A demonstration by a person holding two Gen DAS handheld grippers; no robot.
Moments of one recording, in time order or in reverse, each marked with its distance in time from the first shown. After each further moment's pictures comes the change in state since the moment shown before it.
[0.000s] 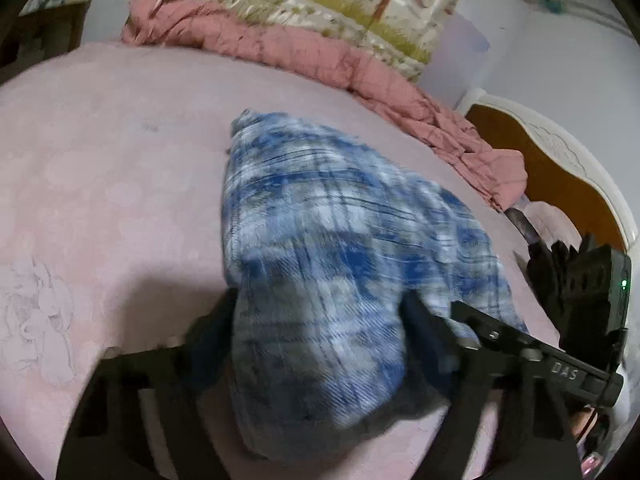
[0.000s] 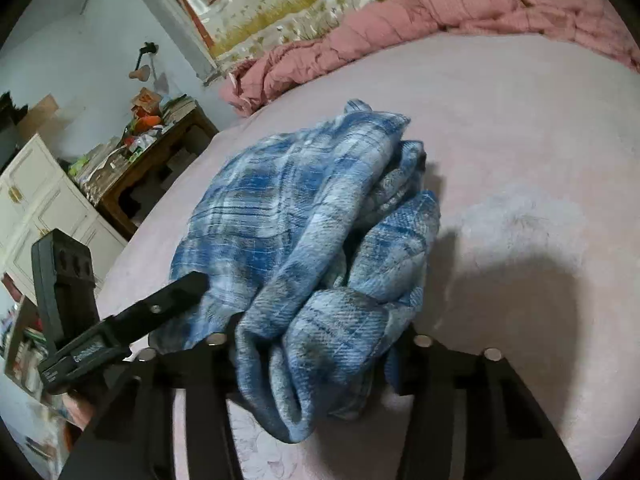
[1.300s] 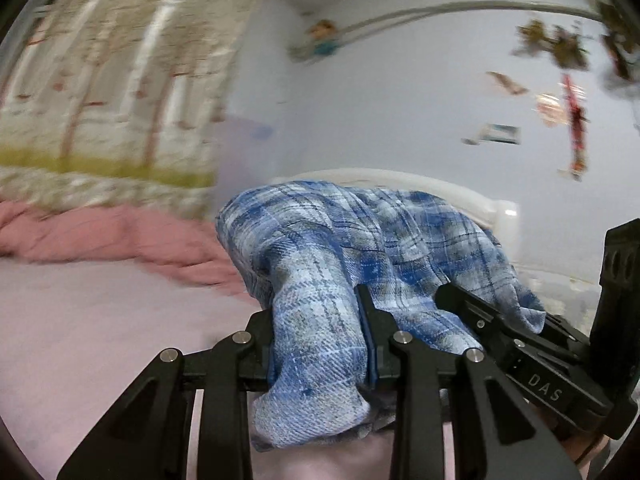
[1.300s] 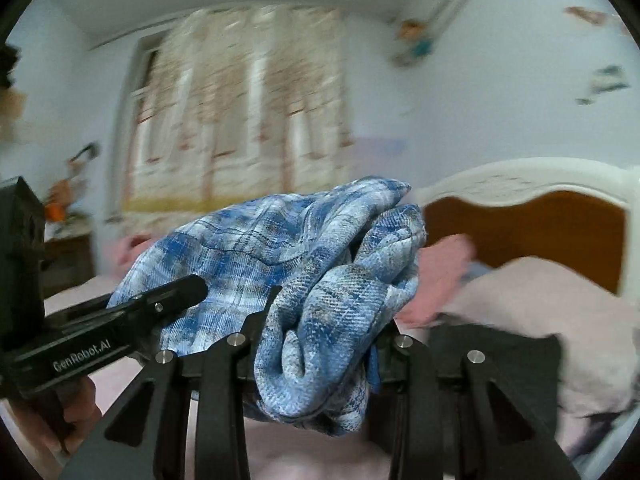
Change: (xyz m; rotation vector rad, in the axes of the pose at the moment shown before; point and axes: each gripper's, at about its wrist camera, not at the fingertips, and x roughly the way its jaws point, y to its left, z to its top) left arm -0.070 -0.351 0.040 0.465 -0.408 -0.498; right arm -0.381 -0.003 0.003 -0.226 -0.768 -0.646
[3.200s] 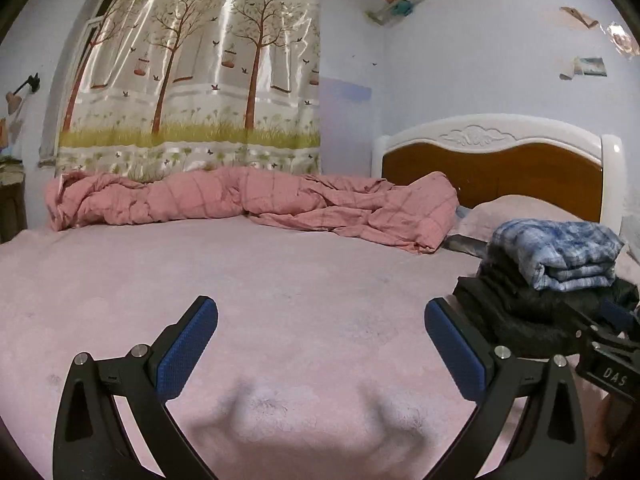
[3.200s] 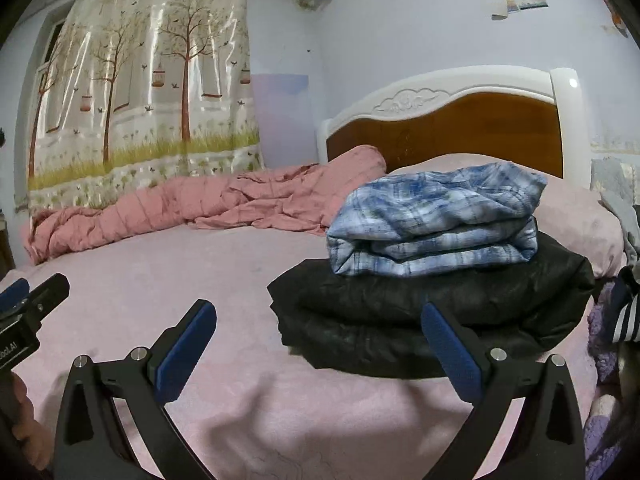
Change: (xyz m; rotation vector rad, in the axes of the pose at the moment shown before) left arm 0.016 0.100 -0.140 0.047 0.083 0.465; right arm 0.070 -0.010 -0.159 0.112 0.172 -0.286
